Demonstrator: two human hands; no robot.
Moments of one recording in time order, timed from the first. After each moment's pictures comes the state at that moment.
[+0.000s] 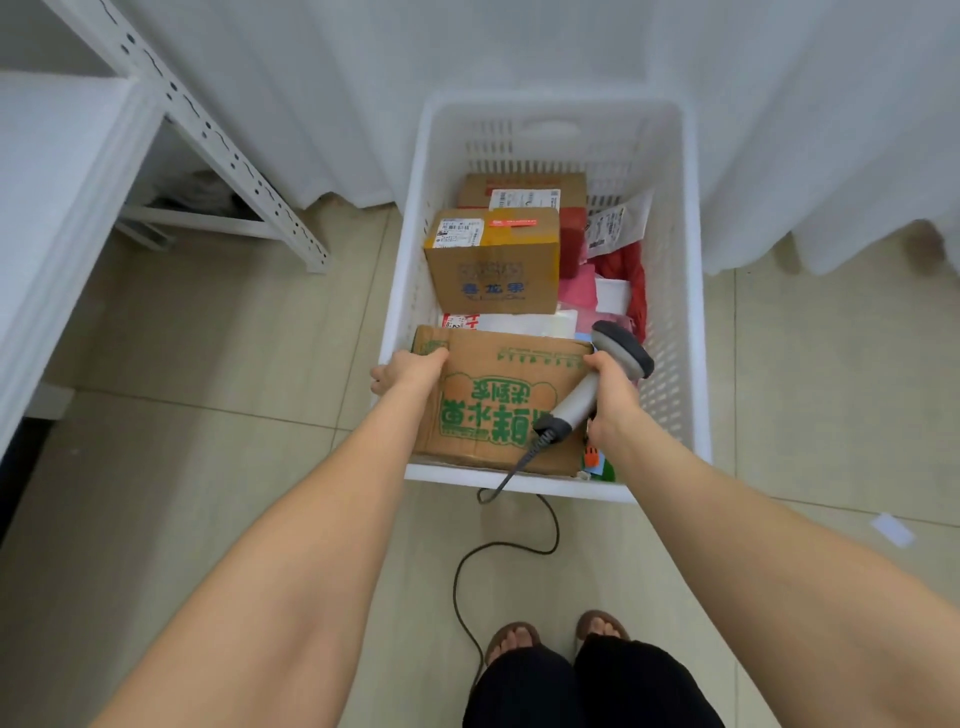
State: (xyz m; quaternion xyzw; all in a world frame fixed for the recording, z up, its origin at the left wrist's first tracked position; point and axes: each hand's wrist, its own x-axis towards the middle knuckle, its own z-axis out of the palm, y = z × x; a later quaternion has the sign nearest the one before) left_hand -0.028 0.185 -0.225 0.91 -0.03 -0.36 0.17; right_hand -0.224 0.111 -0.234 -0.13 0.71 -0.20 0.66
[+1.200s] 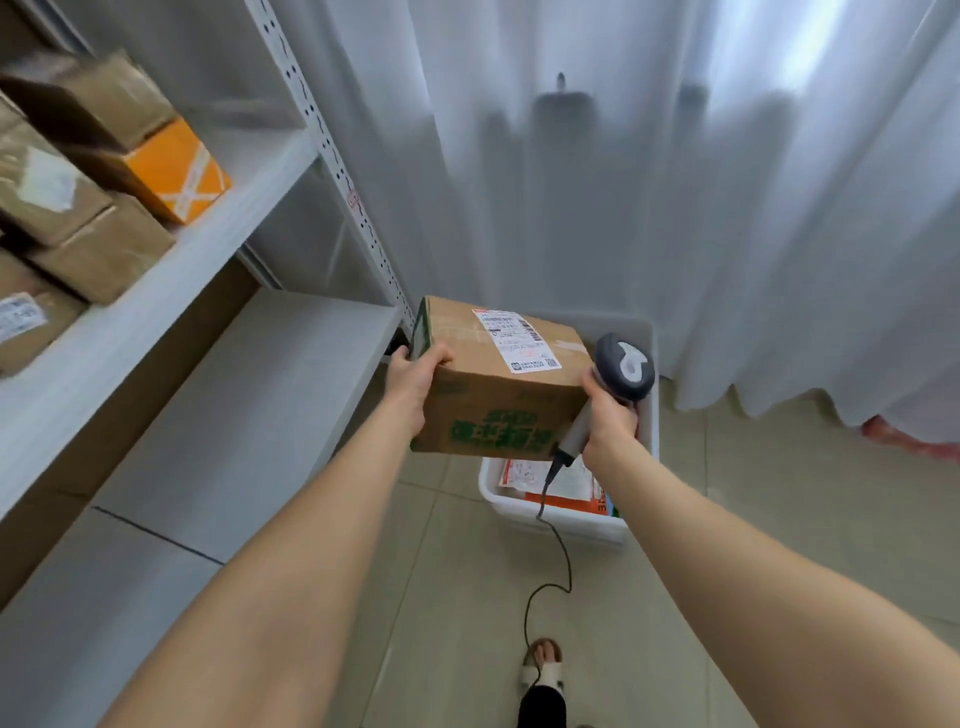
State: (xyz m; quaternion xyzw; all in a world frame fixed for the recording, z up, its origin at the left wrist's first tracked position) left_hand -0.056 0.330 0.283 0.76 -0.04 -0.36 0.53; right_hand -0.244 0.242 0.242 -0.20 0.61 -0.30 0.71
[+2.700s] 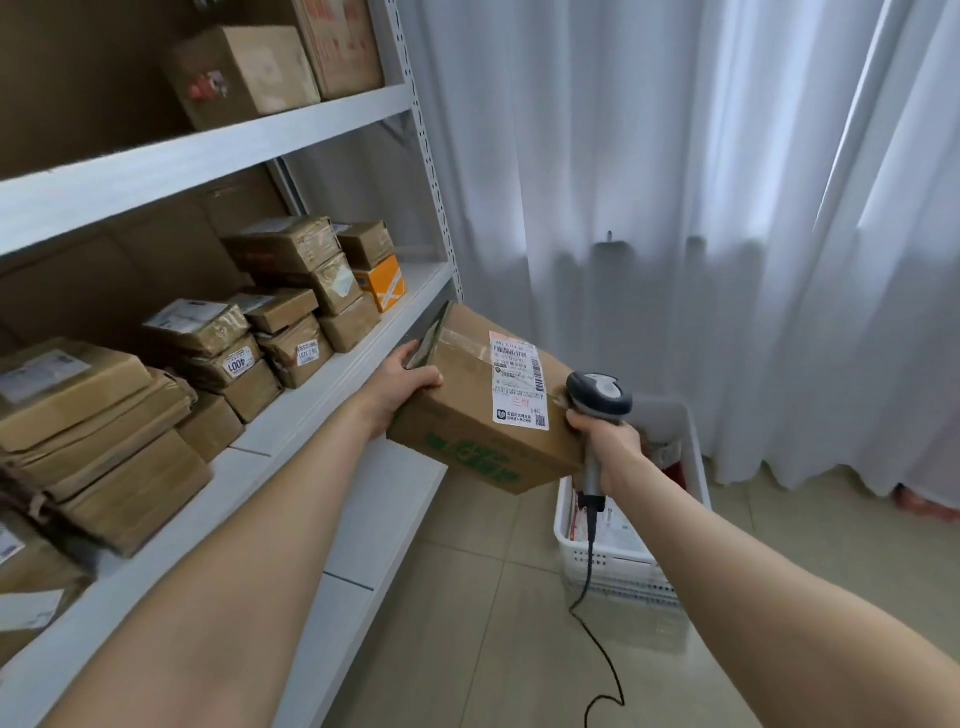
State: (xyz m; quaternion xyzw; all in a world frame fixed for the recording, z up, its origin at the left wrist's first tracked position) left_hand -0.023 0.609 0.496 0.78 -0.28 -0.33 0.45; right_hand -0.242 0.488 0.399 -0.37 0.50 -0.29 0.73
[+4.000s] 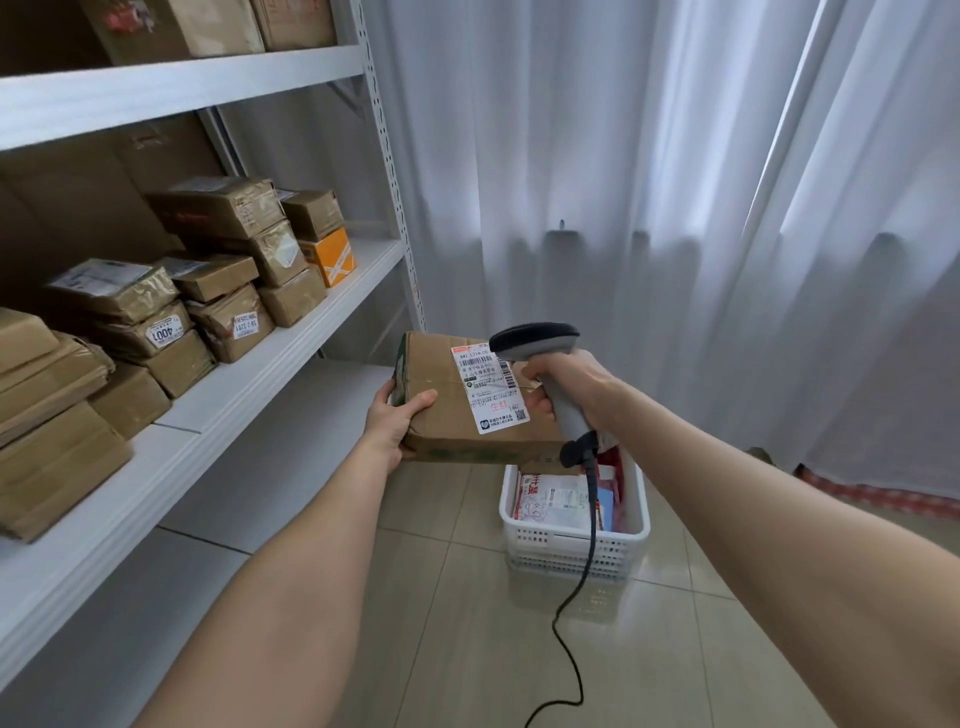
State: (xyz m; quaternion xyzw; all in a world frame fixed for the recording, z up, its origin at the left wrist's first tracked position) left_hand -0.065 0.594 0.391 0.68 -0.13 -0.37 0.62; right_hand -0.280 0.492 0.487 -0.60 0.43 -0.17 0.65
